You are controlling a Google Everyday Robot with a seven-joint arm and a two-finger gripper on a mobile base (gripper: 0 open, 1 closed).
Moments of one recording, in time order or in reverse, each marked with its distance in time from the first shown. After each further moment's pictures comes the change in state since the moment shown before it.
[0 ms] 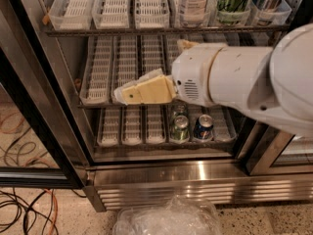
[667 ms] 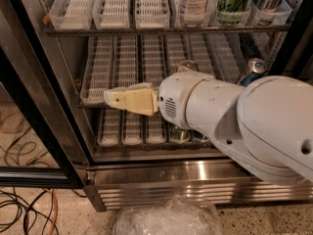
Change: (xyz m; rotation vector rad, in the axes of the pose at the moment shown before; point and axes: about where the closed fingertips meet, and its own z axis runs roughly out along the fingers) arm 0.027 0.009 0.018 0.151 -0.047 0.269
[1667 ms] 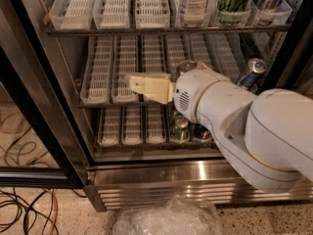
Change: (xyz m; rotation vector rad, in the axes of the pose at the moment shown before) arm -0.006 -0.046 0.002 0.120 -0.121 0.078
